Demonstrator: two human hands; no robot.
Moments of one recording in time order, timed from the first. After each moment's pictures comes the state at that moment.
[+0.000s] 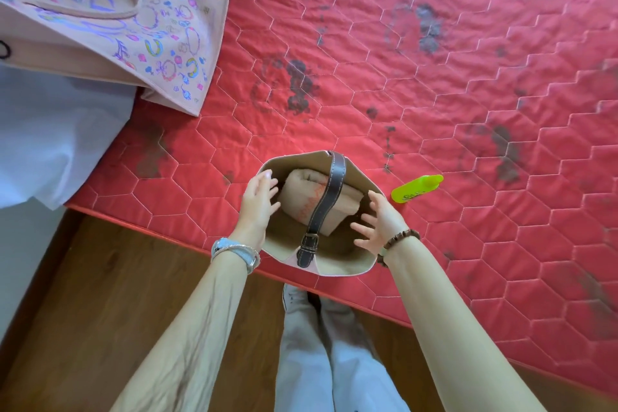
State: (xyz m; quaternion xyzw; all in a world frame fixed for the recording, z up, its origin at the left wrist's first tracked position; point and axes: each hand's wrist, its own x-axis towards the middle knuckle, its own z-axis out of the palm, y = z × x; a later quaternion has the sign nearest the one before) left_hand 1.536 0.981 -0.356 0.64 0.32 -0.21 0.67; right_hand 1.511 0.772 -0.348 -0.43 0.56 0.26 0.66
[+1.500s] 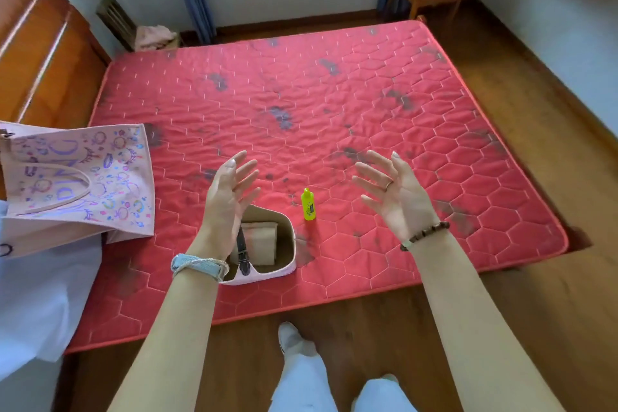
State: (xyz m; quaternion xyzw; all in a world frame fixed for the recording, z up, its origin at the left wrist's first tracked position) left_hand 1.451 0.883 -0.050 0.62 -0.03 -0.23 0.75; right_hand 1.309 0.654 -0.027 -0.46 0.31 -0.10 0.82
